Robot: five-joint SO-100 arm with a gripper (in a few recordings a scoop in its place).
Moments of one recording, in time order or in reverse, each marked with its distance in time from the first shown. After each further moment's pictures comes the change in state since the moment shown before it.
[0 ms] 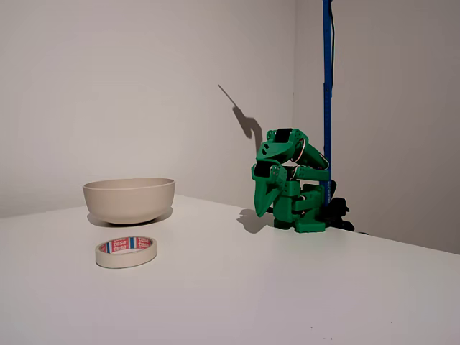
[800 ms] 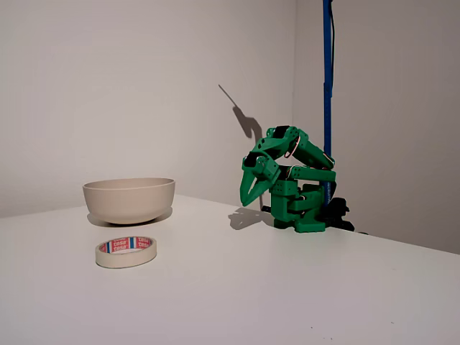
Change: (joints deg) arm 10.9 0.0 -4.1 -5.6 5.5
